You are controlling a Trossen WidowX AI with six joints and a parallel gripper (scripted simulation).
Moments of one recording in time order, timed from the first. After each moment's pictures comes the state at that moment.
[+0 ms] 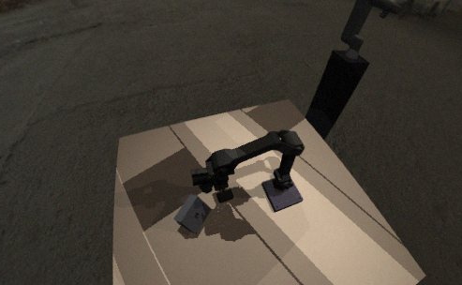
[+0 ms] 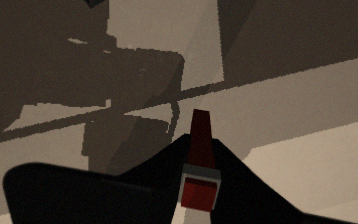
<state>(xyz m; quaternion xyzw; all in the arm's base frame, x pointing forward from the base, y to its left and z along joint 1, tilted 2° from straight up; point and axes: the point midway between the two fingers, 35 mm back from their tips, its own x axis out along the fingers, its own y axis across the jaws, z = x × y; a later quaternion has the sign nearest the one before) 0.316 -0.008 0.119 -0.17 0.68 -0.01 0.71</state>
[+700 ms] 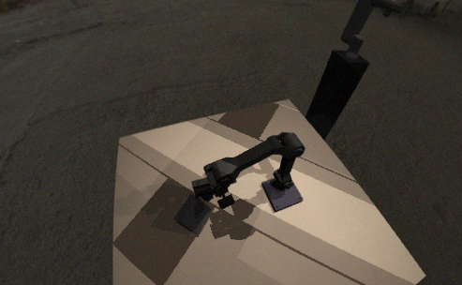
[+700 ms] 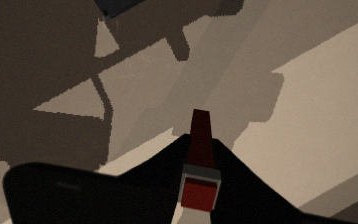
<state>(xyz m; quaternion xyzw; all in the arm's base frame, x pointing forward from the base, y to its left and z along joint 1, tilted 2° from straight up) 0.323 0.014 0.118 -0.24 0.66 -0.01 0.71</state>
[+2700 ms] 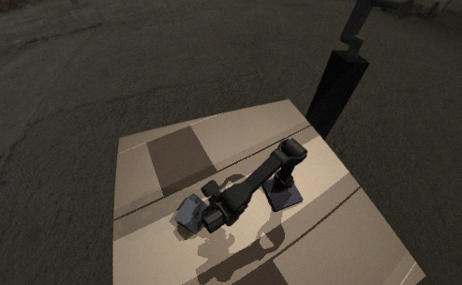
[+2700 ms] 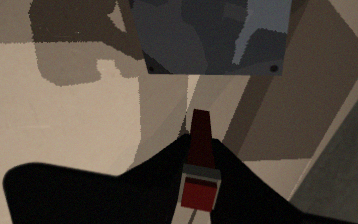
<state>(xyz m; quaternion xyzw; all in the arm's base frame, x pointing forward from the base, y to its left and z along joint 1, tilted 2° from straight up) 0.333 0.084 0.121 -0.41 0.57 0.00 0.71</state>
